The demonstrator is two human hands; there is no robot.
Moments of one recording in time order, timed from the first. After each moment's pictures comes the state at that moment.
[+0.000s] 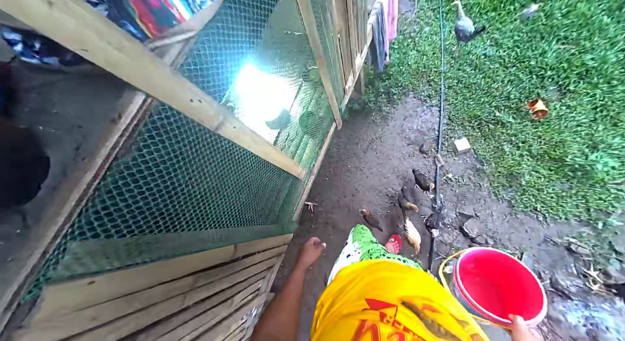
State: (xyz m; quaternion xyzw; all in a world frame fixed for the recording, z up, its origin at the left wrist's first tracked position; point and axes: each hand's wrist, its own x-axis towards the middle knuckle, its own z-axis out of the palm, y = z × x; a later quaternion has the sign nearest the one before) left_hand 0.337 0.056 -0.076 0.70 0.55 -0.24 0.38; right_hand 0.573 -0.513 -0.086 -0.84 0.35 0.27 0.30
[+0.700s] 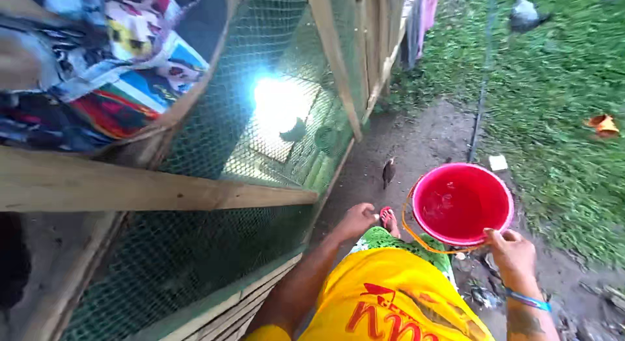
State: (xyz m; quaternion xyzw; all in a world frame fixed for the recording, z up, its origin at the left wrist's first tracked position) left_hand 0.620 0.165 -0.006 0.75 0.38 -0.21 0.49; right_hand 0.840 -0.151 -0.012 -0.89 0.02 0.28 0.36
